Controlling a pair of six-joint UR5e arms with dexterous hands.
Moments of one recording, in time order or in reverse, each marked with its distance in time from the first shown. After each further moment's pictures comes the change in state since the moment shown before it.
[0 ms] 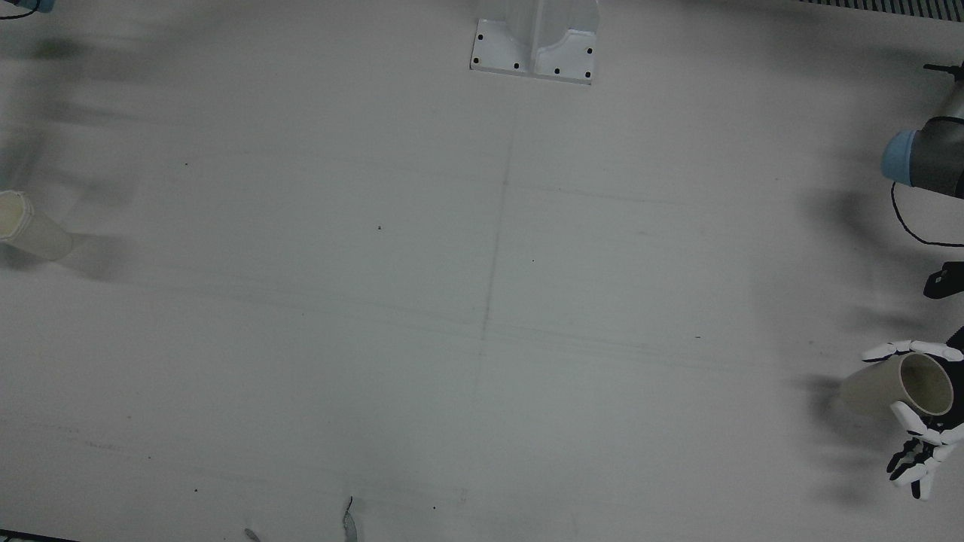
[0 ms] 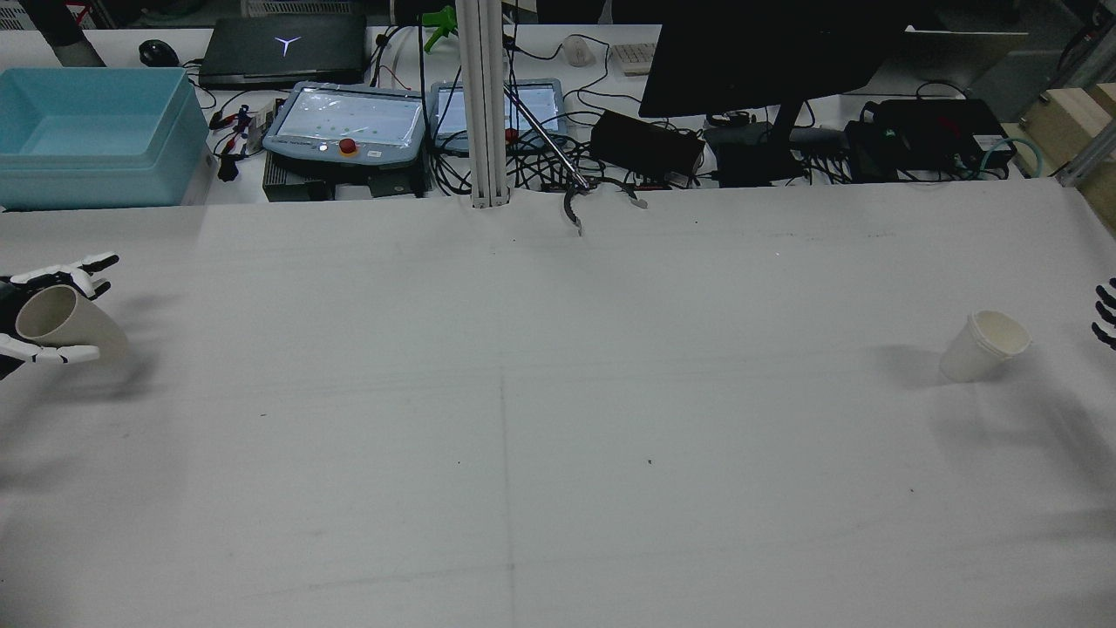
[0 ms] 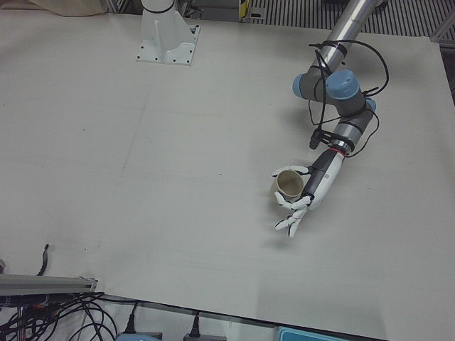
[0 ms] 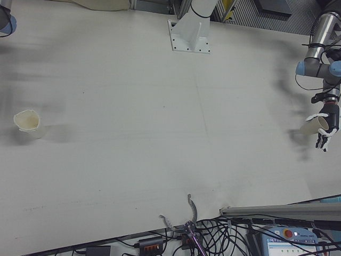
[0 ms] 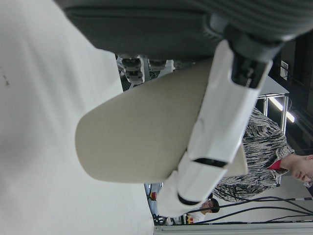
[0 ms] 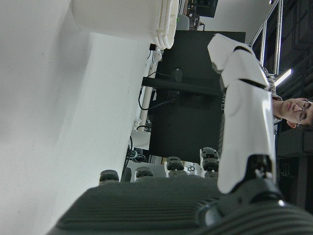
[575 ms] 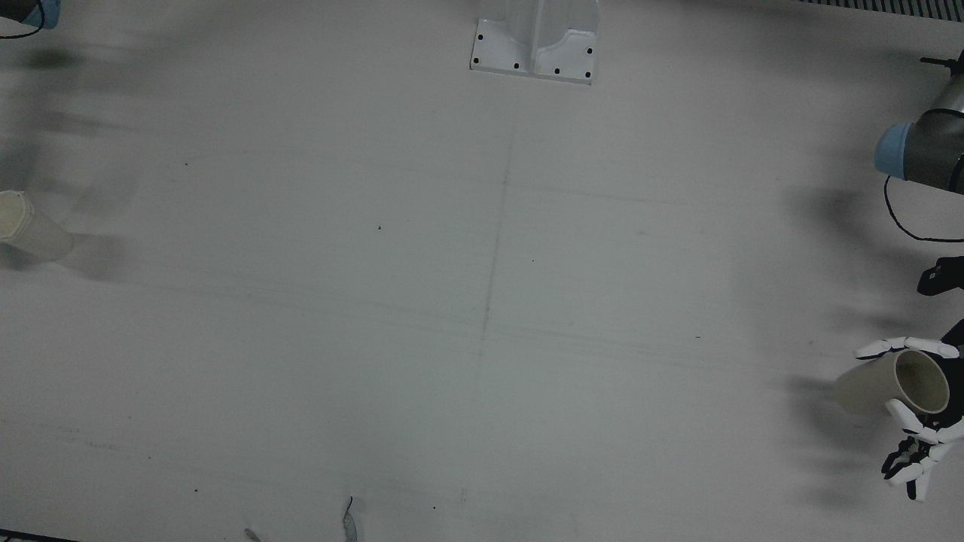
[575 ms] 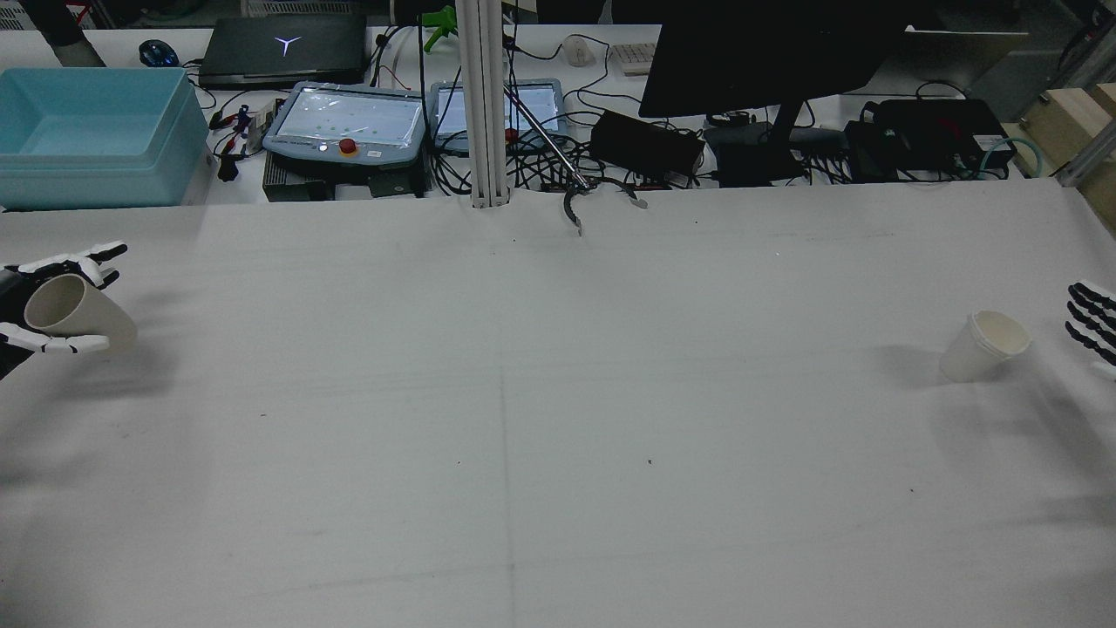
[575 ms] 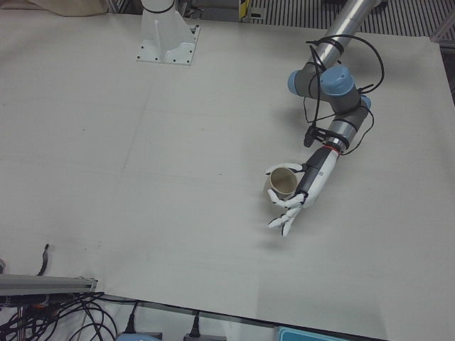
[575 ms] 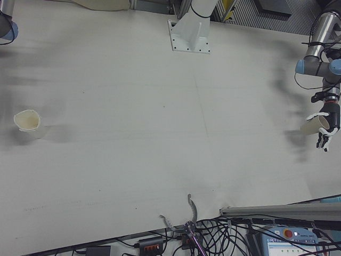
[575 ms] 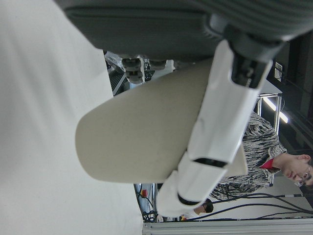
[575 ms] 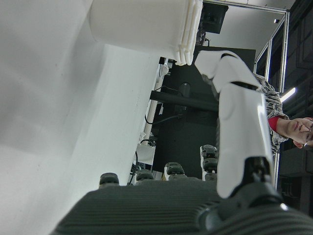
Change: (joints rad) left arm 0.007 -0.006 -0.048 0.038 -0.020 -0.002; right arm -0.039 0.052 -0.064 0.030 0.000 -0.049
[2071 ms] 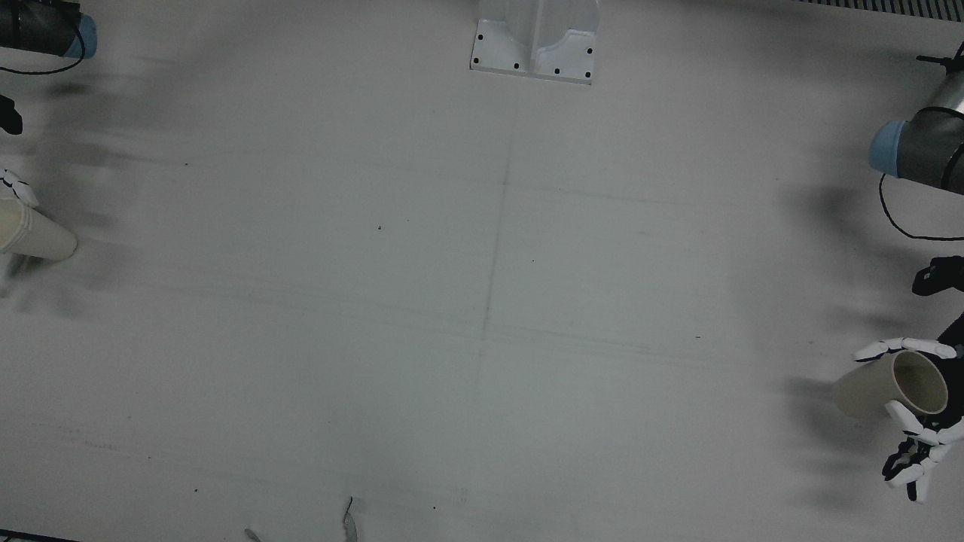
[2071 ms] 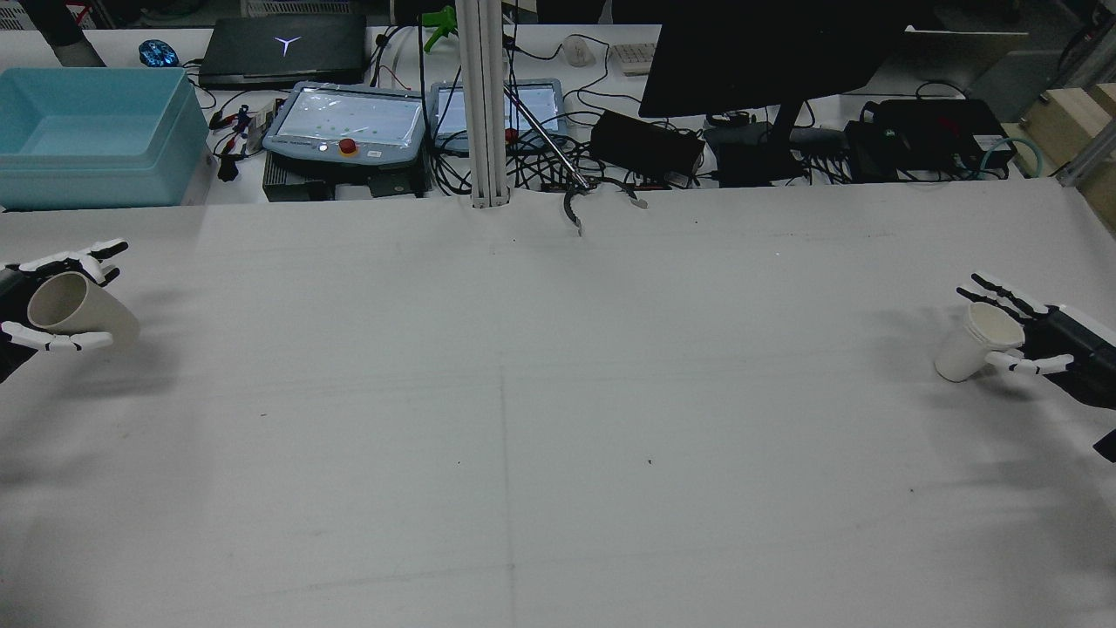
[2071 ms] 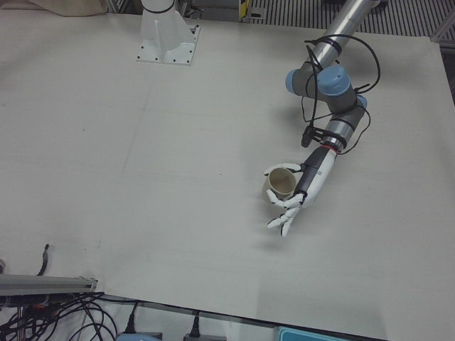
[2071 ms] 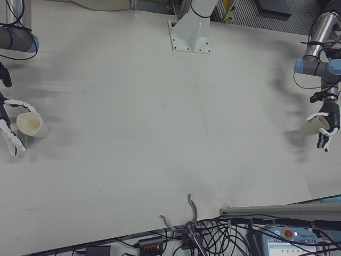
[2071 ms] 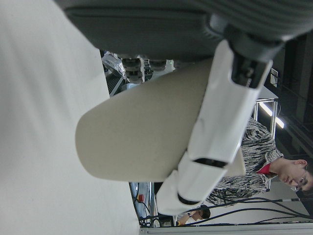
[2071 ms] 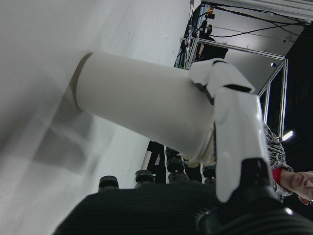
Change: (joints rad) left arm 0.016 -0.002 -0.005 0.007 -0.042 0.000; right arm -0.150 0.083 0.046 -0.054 0.050 -0.098
